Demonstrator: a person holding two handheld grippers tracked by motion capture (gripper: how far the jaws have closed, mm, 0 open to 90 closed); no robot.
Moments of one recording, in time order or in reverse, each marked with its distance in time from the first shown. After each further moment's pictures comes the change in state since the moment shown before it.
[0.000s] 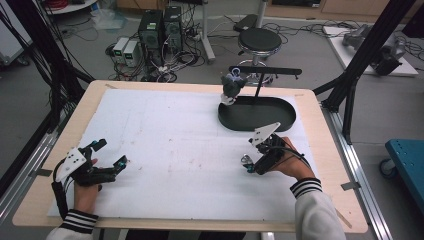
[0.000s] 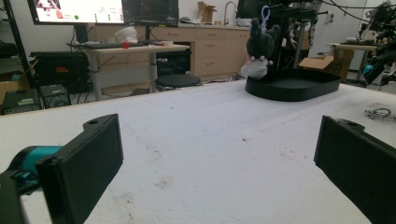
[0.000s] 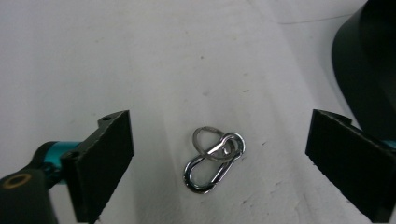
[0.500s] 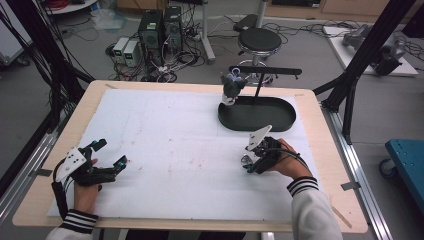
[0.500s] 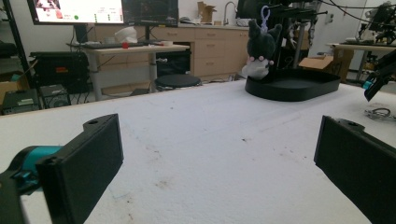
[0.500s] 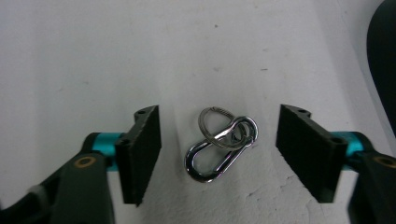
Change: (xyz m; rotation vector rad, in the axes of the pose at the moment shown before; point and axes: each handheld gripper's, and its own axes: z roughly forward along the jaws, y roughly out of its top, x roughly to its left) left arm 0.000 0.000 0.000 0.001 -0.003 0.003; right arm -0.001 -0.001 0.014 0.098 0.030 -0.073
